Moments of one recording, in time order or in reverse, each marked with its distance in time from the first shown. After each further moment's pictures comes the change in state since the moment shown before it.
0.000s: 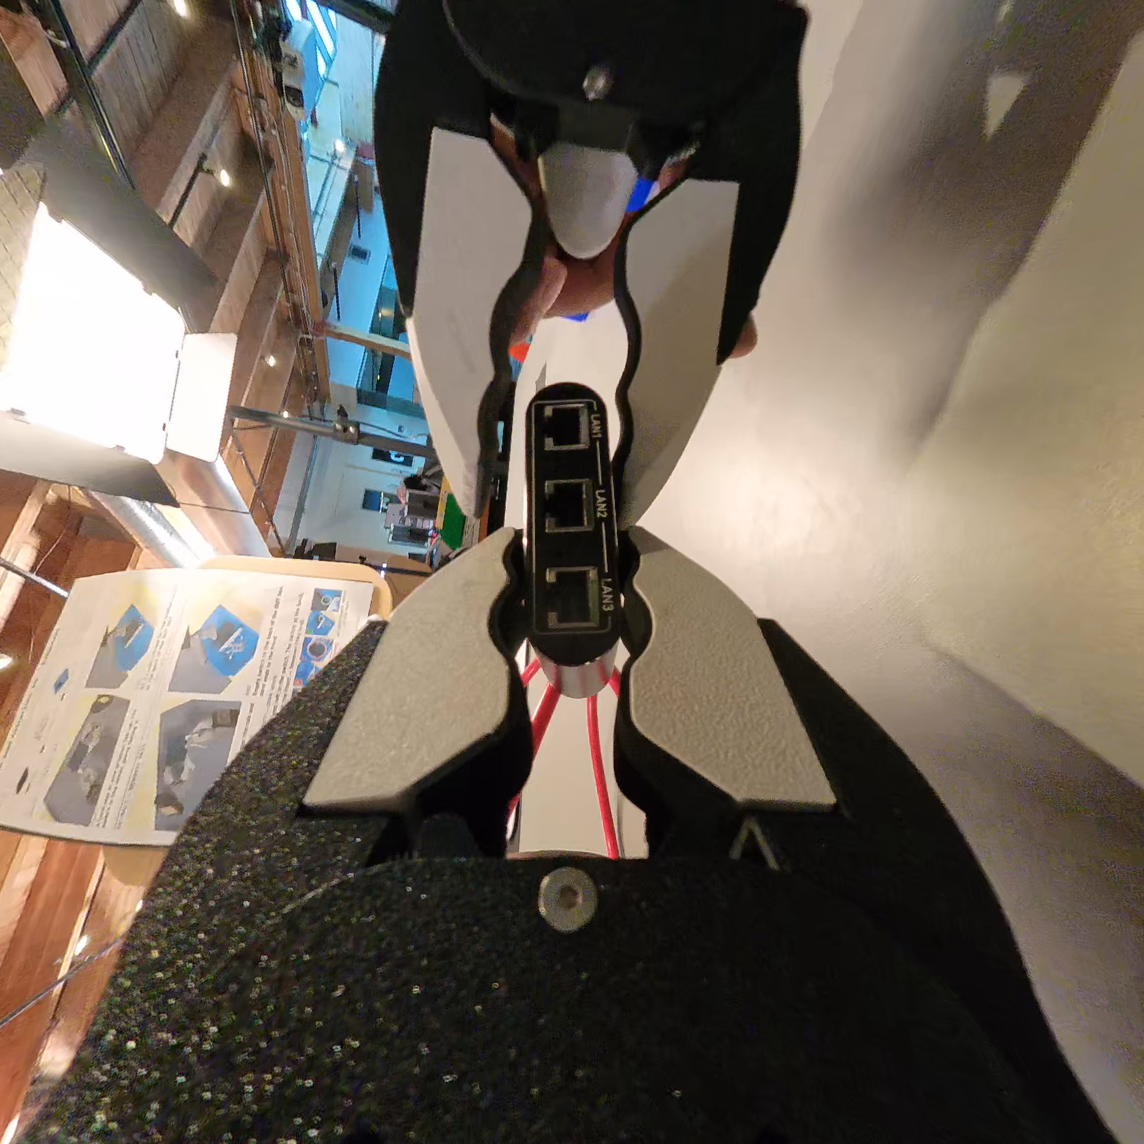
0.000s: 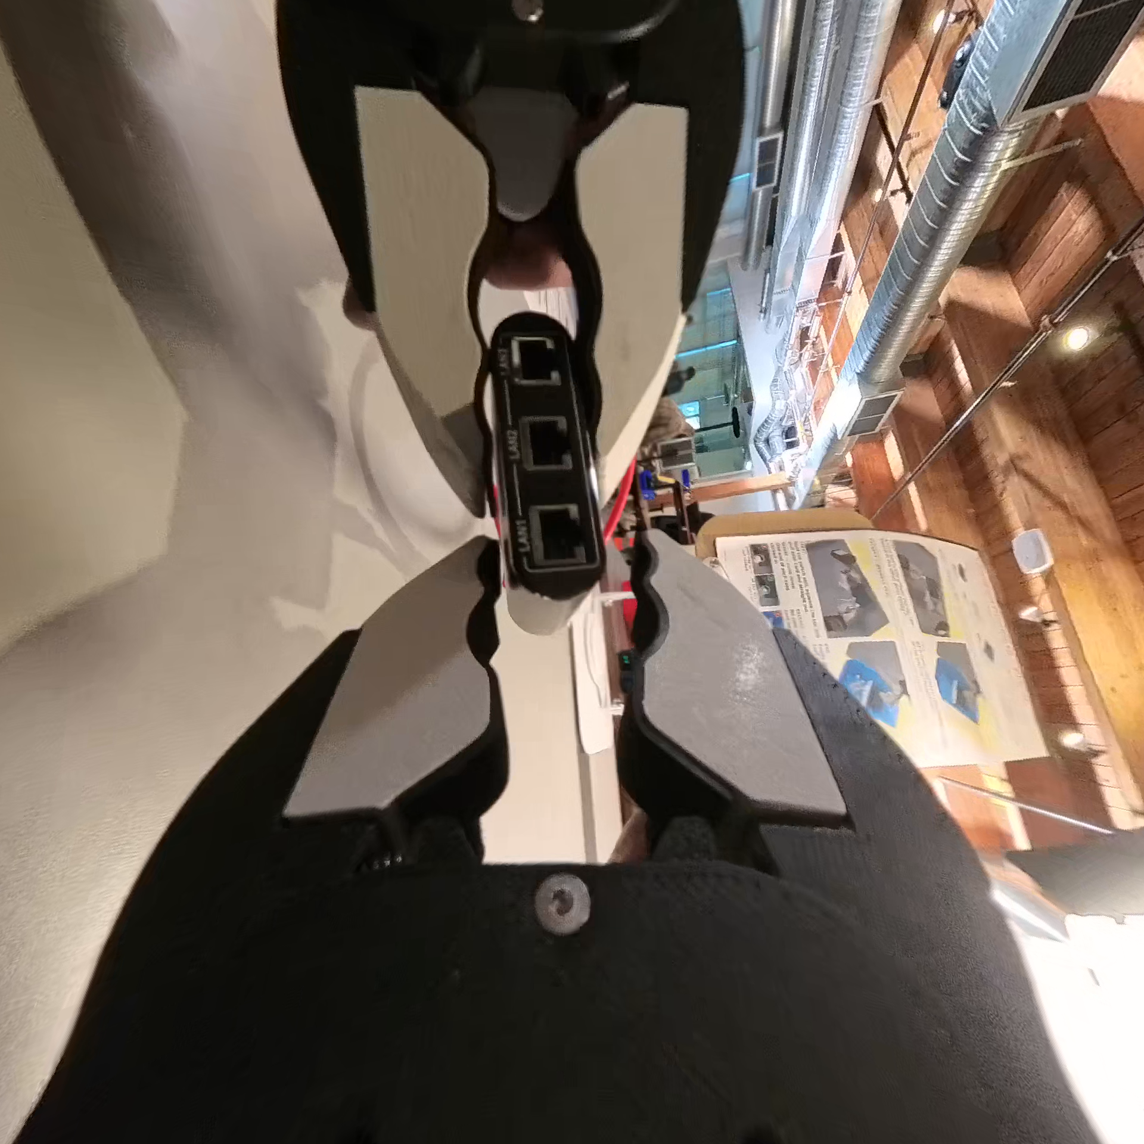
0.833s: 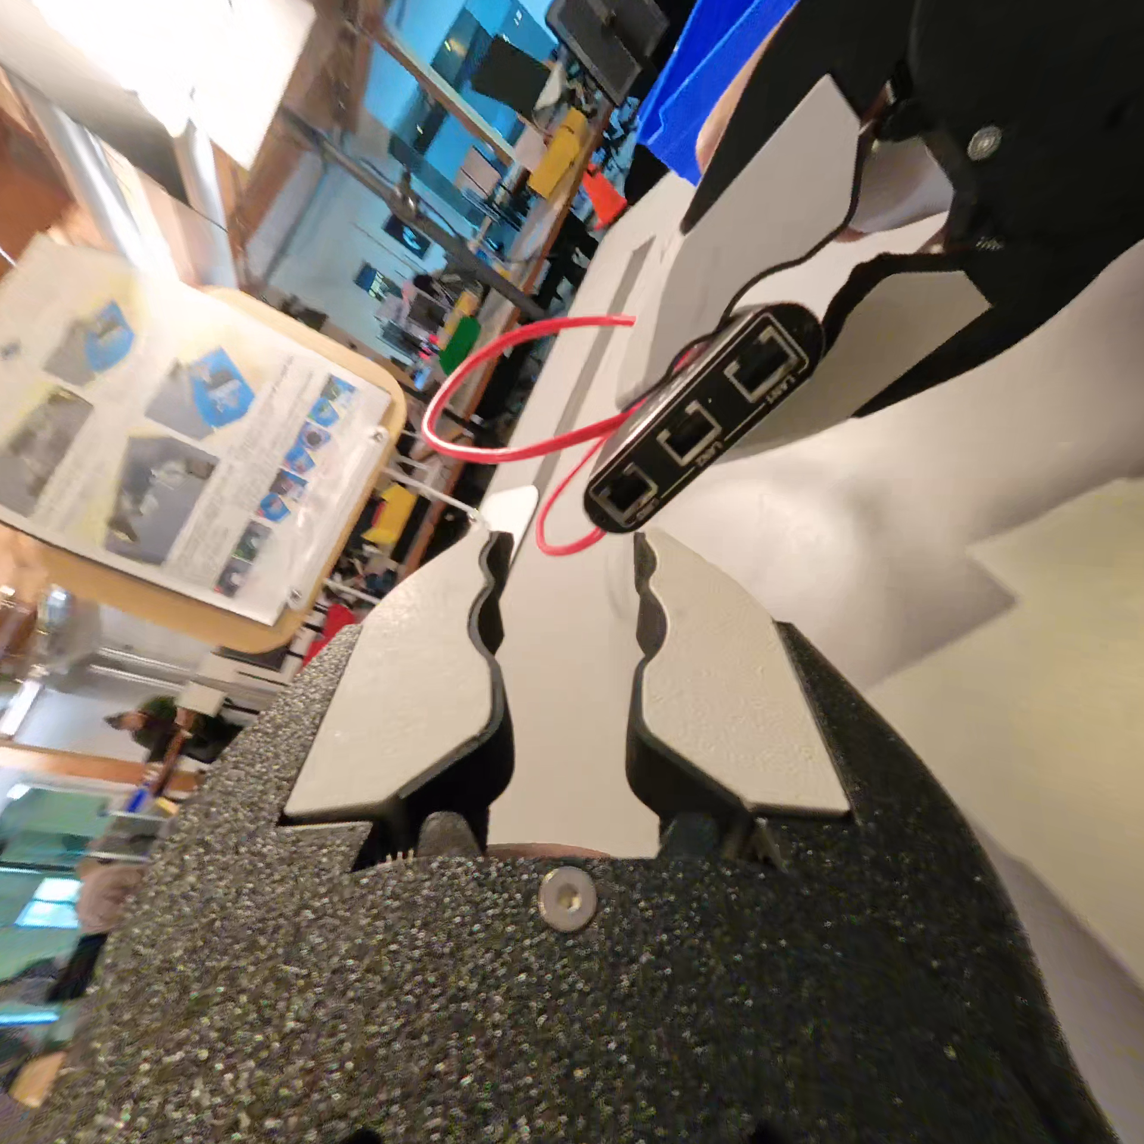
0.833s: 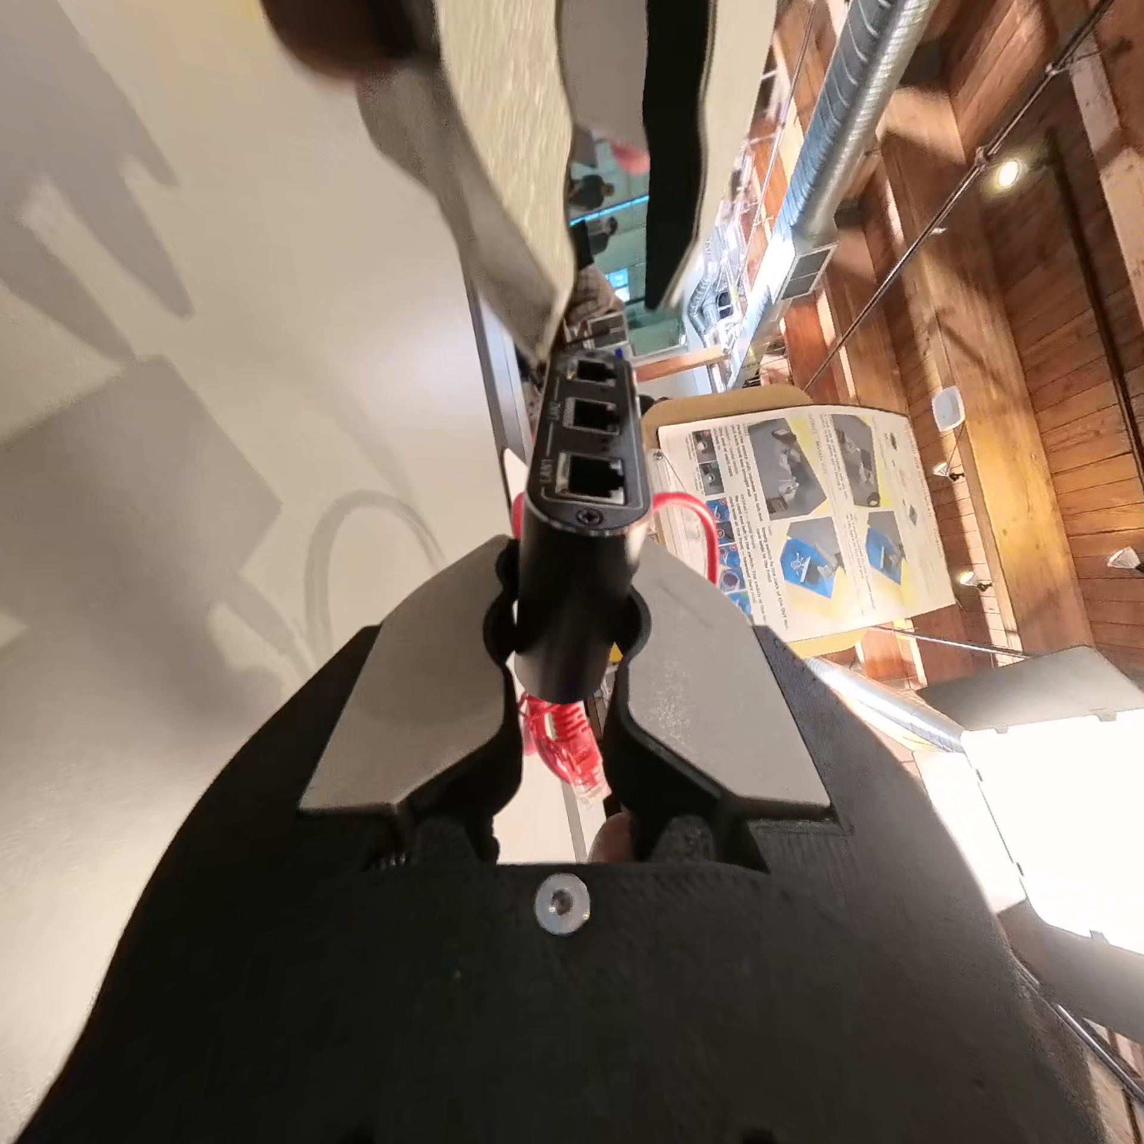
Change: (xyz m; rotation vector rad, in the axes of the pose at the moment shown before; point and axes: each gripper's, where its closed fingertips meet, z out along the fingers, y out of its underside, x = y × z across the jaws) left arm -0.043 0.025 -0.021 -0.238 -0.131 -0.395; right arm 0.017 0.030 0.005 -0.217 0.152 0.025
